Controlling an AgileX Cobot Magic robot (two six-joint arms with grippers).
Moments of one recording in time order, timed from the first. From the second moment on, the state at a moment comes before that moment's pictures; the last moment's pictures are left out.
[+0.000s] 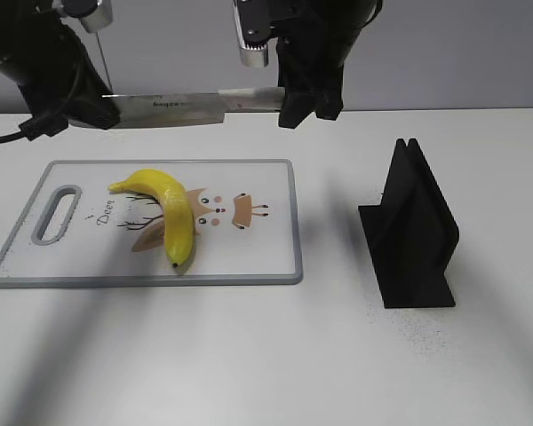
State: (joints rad) left arm -0.18 1.75 -1.39 -0.47 0.86 1.53; right arm 0.47 2.24 -2.12 0.21 1.19 -1.29
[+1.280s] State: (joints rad) left arm -0.18 1.97 -1.33 -0.50 0.71 1.54; right arm 0.47 2.43 -2.12 0.22 1.10 -1.27
